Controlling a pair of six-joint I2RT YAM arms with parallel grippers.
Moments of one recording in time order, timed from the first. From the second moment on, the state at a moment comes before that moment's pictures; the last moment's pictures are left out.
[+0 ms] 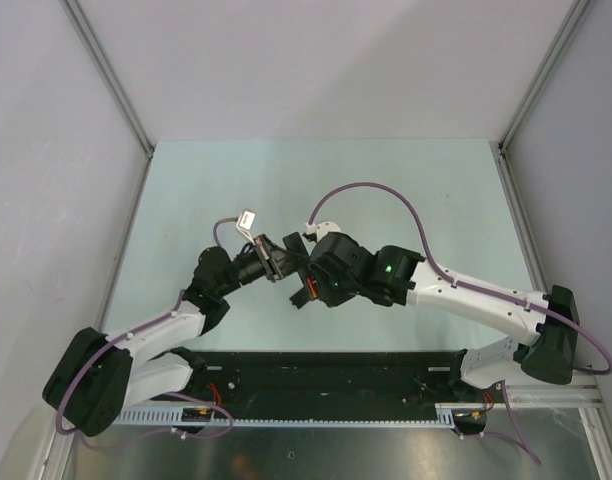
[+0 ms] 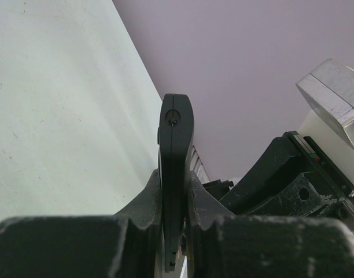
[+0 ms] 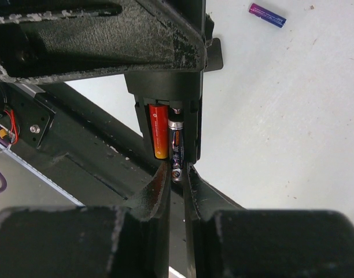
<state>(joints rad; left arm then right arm) -0.55 1.09 0.35 0.77 0.51 -1.07 1.13 1.40 1.29 -0.78 0.18 0.55</state>
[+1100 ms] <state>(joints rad) -0.55 1.24 0.35 0.89 0.53 -1.30 1.09 1.40 1.30 -0.83 0.15 0.55</state>
